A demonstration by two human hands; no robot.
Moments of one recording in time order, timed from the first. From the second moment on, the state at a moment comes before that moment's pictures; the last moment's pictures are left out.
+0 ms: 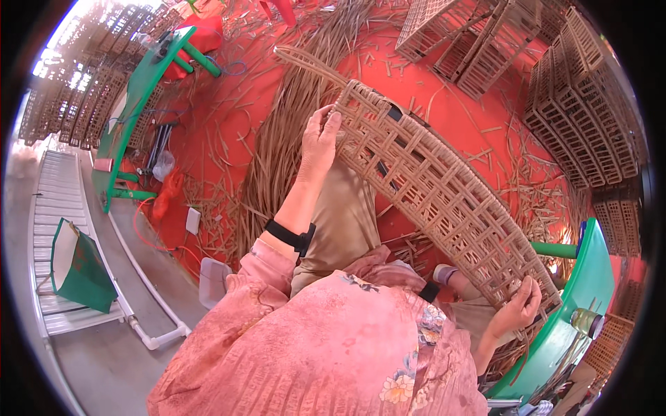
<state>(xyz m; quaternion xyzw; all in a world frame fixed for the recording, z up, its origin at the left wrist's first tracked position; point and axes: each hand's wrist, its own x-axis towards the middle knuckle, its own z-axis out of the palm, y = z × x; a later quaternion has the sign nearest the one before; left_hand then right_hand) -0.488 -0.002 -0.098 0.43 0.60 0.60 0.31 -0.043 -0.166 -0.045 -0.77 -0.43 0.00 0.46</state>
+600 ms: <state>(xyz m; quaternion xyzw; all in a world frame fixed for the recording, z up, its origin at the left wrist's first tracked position) -0.477 -0.004 -0.101 0.47 0.62 0.59 0.24 -0.037 -0.168 -0.056 -0.75 -0.47 -0.05 0.46</state>
